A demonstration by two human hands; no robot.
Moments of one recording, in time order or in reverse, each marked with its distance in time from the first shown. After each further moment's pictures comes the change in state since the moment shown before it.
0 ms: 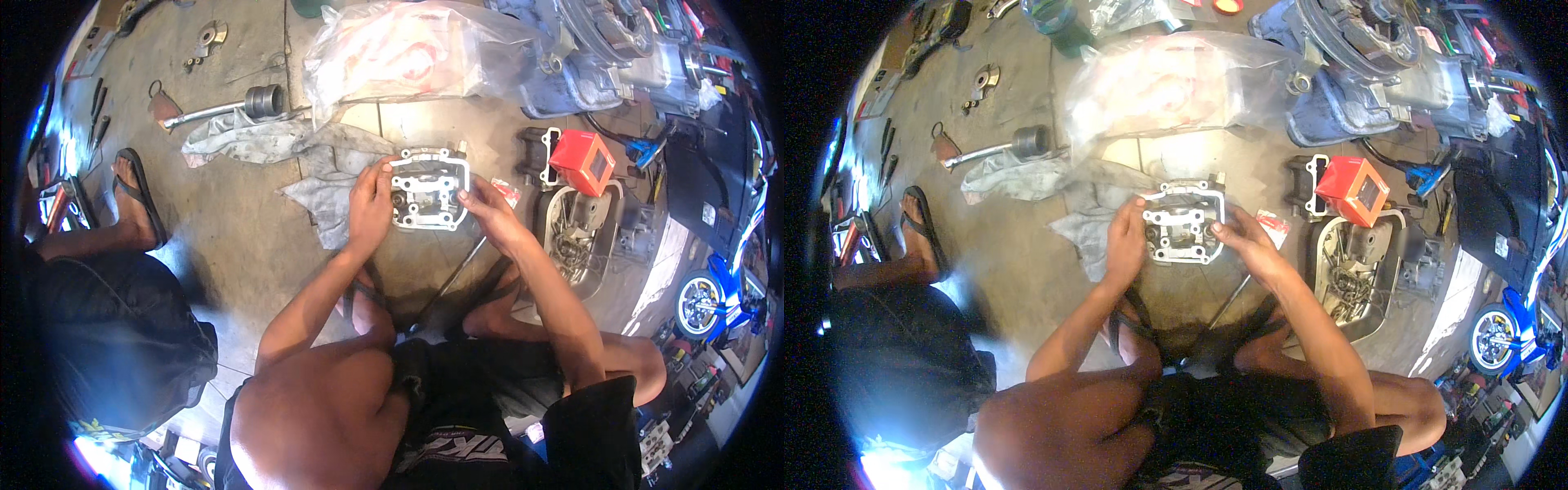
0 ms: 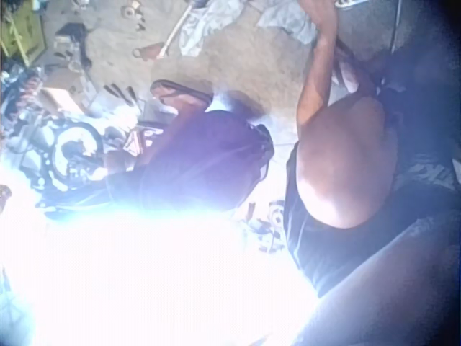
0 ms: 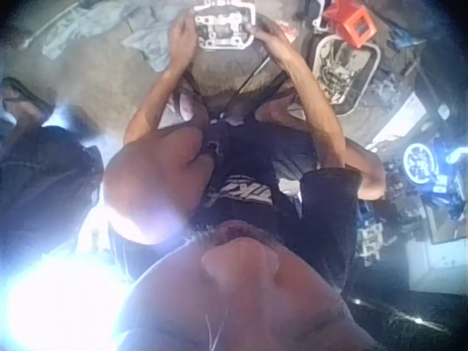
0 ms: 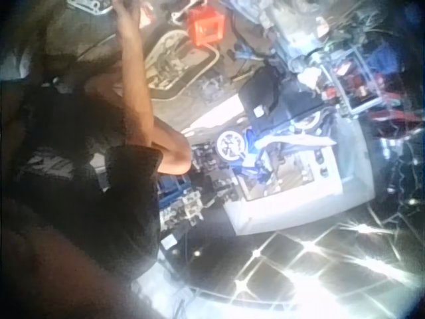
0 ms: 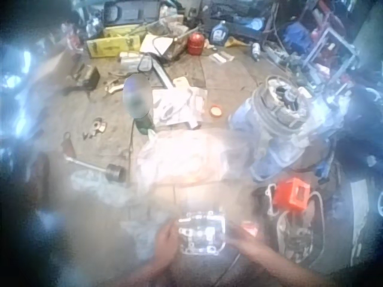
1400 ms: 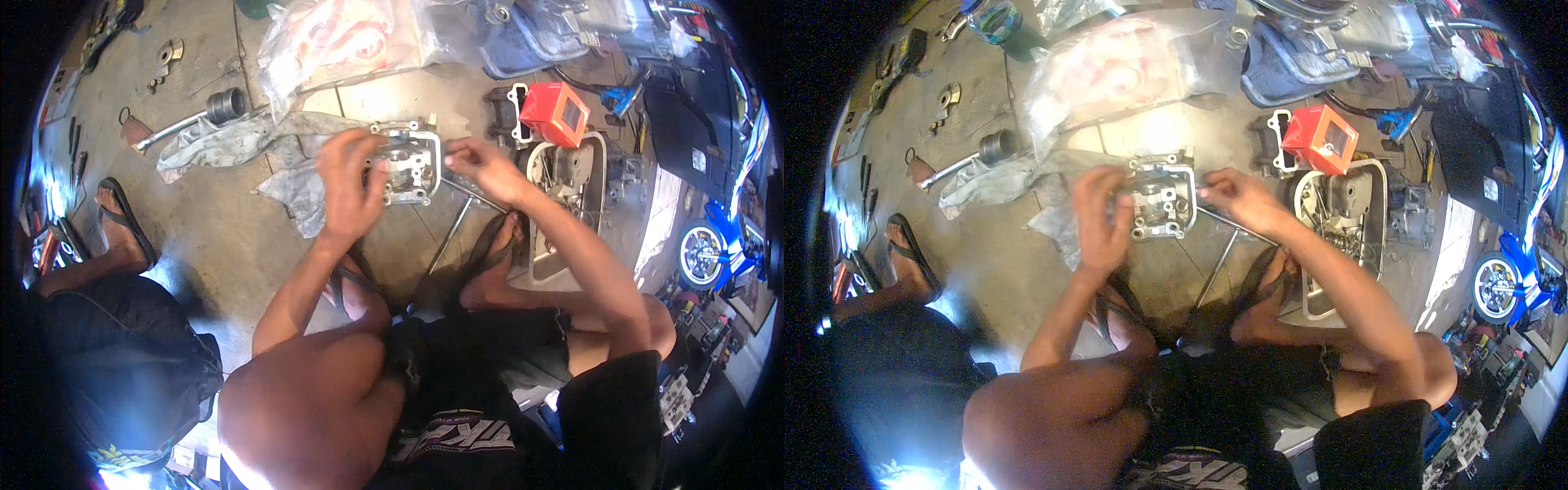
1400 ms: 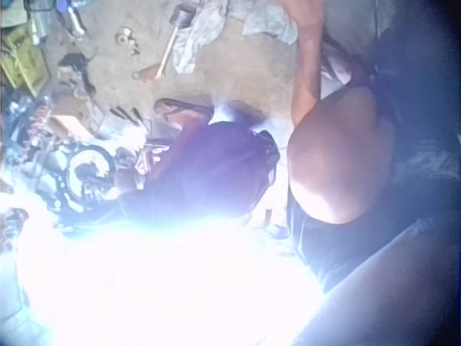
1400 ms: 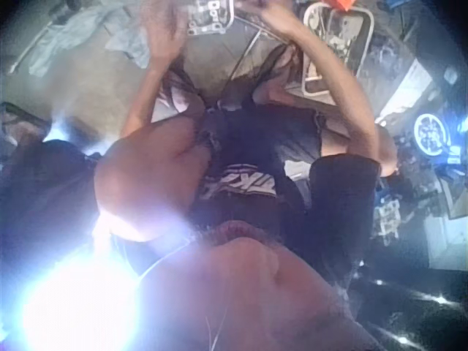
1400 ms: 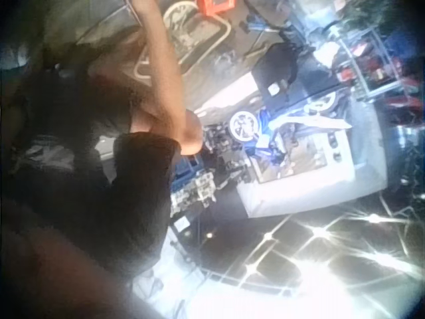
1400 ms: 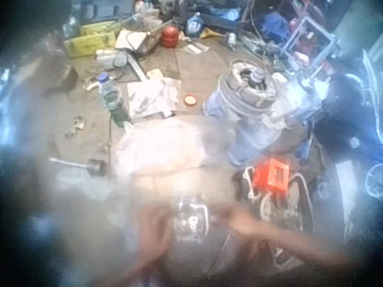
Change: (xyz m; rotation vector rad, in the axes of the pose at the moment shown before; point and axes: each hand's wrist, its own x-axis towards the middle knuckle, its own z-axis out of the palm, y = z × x) left_hand -0.005 0.039 -0.005 0.361 -0.019 0.660; right_hand -0.010 -0.025 -0.043 -0.737 0.080 -0.035
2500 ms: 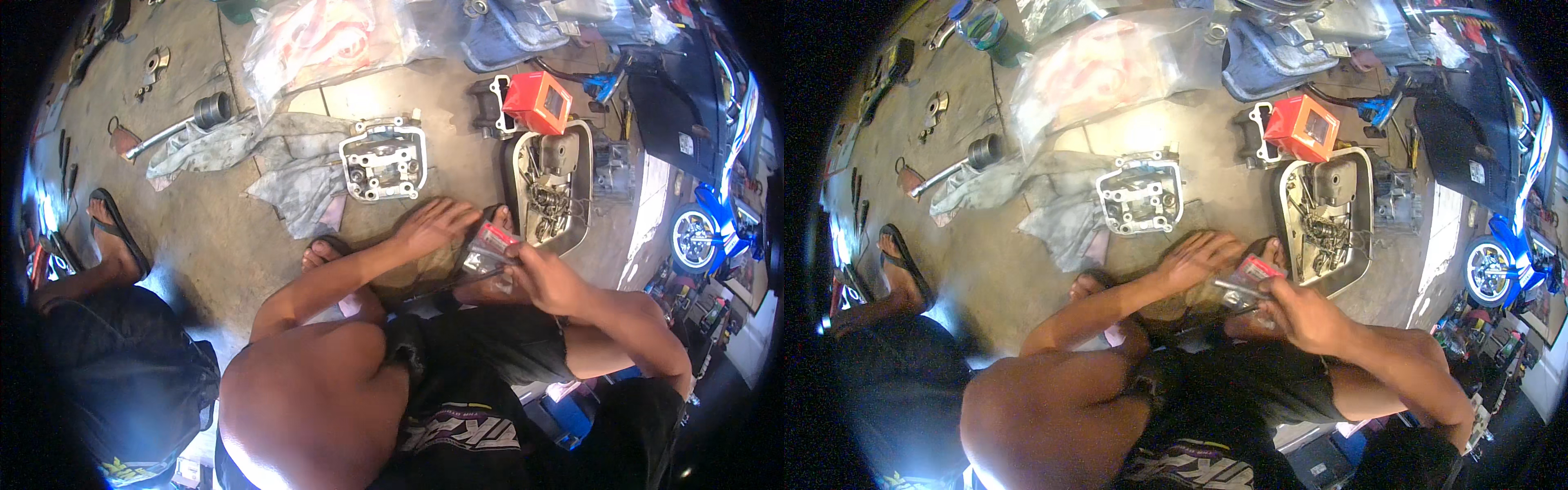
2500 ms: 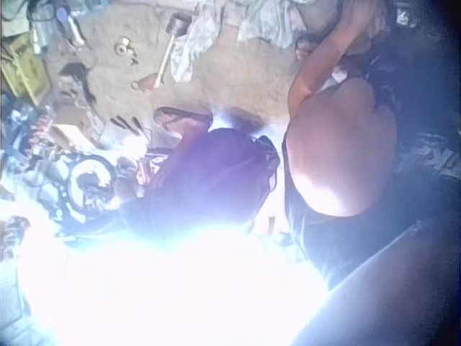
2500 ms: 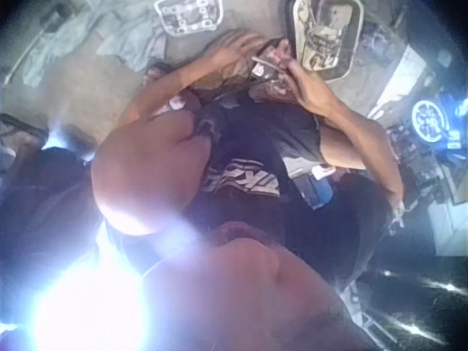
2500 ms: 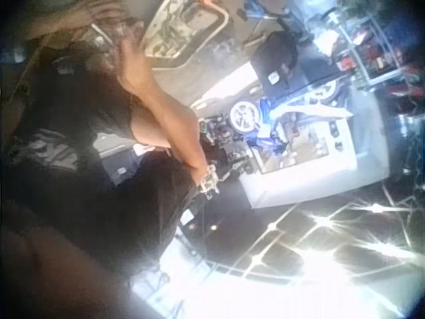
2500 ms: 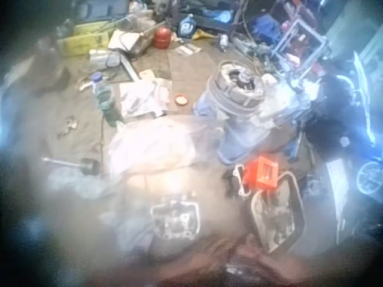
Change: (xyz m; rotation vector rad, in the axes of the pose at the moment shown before) left_hand -0.087 0.030 0.121 -0.262 -0.745 0.351; right_hand -0.203 -0.025 -0.015 -0.319 -0.141 -0.133
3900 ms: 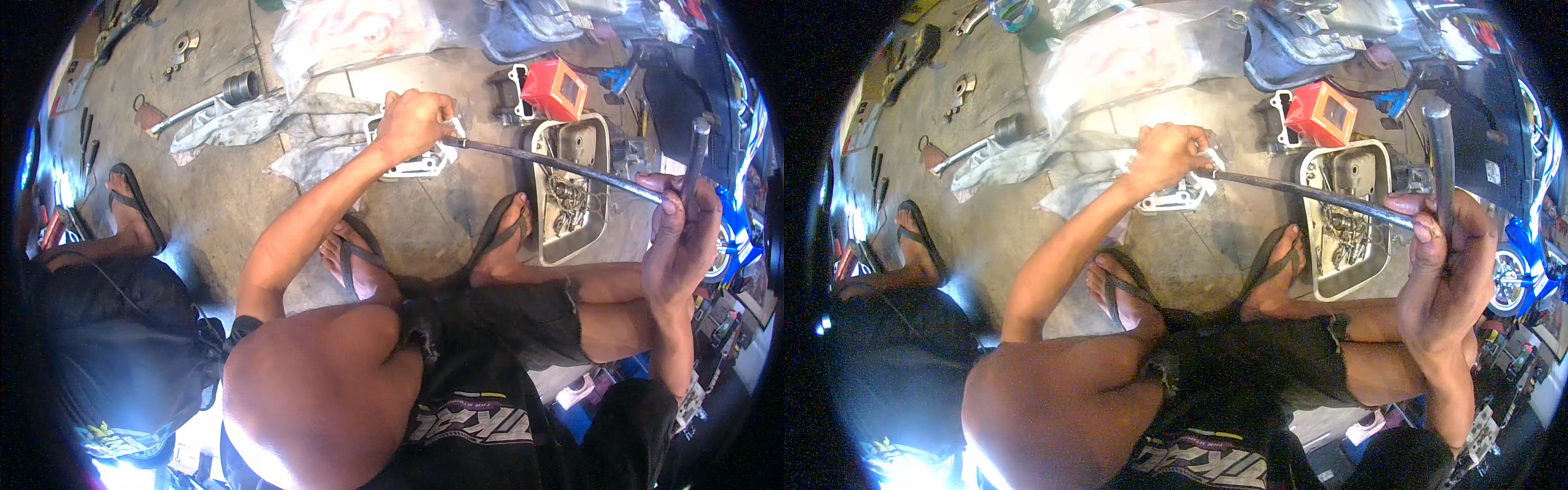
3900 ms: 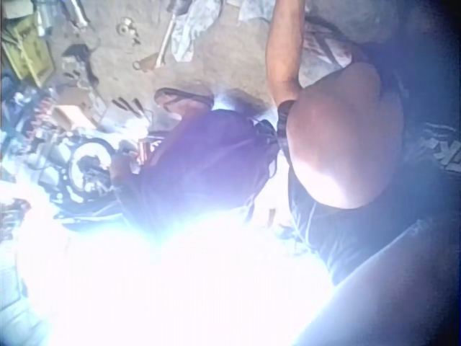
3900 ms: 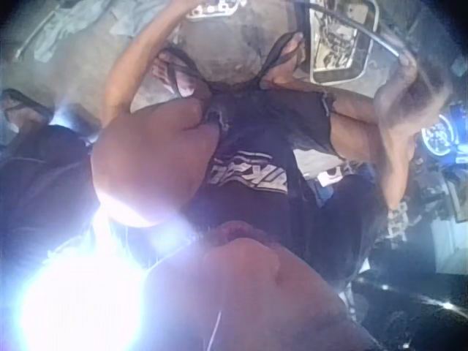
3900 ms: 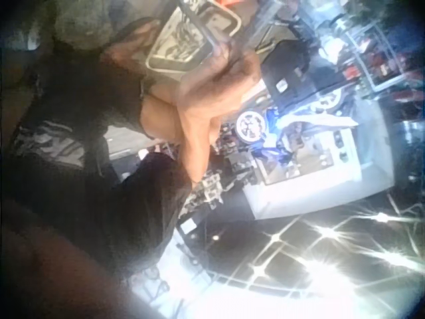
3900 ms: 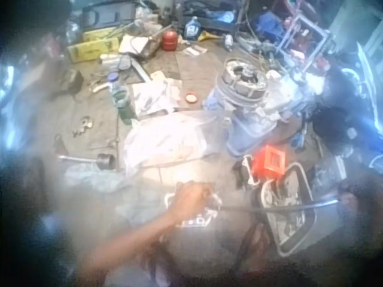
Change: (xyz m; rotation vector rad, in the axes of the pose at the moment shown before) left_hand 0.061 -0.016 -0.160 0.128 0.086 -0.576; right_hand -0.045 -0.063 -0.075 -0.197 1.008 -0.228
